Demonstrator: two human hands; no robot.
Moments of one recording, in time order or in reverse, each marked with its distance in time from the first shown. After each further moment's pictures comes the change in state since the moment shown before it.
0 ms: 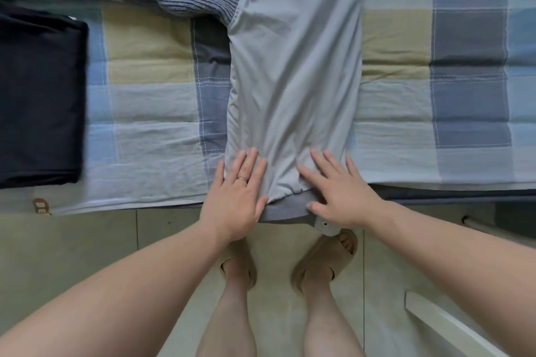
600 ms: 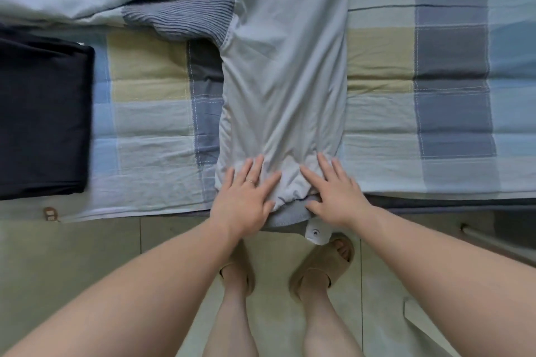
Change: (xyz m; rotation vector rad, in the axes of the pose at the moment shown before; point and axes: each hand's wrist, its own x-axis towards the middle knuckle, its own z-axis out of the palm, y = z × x) left_hand 0.021 0.033 -0.037 -0.045 -0.221 0.007; right_hand 0.003 0.019 -0.003 0.172 -0.050 0.182
